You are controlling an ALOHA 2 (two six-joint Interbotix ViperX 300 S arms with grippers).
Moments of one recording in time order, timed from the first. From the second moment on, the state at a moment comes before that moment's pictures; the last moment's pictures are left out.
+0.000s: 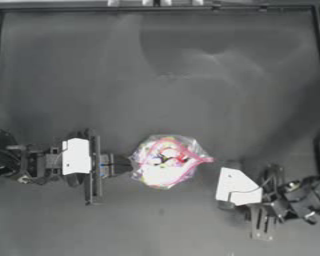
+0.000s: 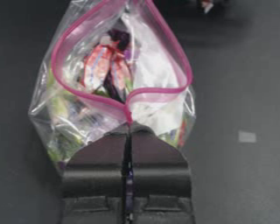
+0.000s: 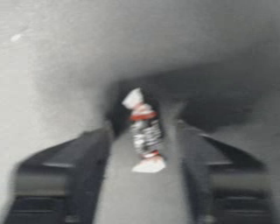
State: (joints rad) left arm -0.13 0.11 1.00 -0.30 -0.82 0.16; right arm 0.37 -0.02 0.81 -0.17 0.67 0.82
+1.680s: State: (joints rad) left arm -0.13 0.13 0.99 -0.30 -0.85 0.15; right arm 0.24 -0.20 0.56 -0.46 0.80 0.79
